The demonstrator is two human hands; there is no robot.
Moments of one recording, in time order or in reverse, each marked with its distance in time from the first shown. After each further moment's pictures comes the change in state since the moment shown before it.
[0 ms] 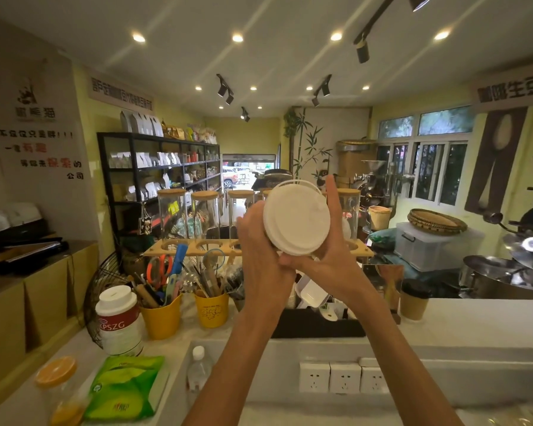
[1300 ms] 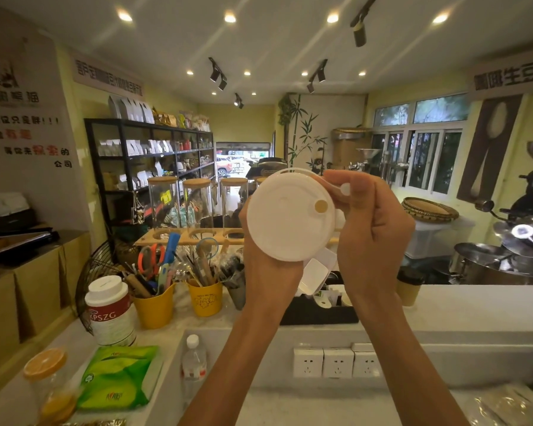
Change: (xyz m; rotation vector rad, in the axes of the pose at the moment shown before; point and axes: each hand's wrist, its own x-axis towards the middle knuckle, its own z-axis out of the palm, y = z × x) left_hand -0.014 0.023 -0.001 -0.268 -0.028 -0.188; right_hand -0.006 -0.061 0.001 -0.248 0.665 -0.338
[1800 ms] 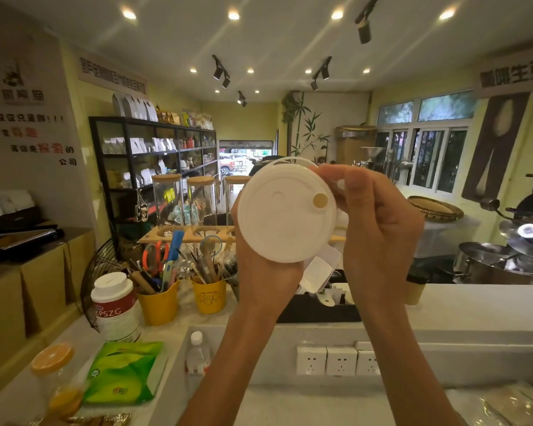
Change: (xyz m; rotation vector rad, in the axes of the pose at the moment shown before) left_hand -0.006 0.013 -0.015 -0.110 -0.011 -0.038; right_hand 0.000 -0.026 0.001 0.172 -0.073 0.040
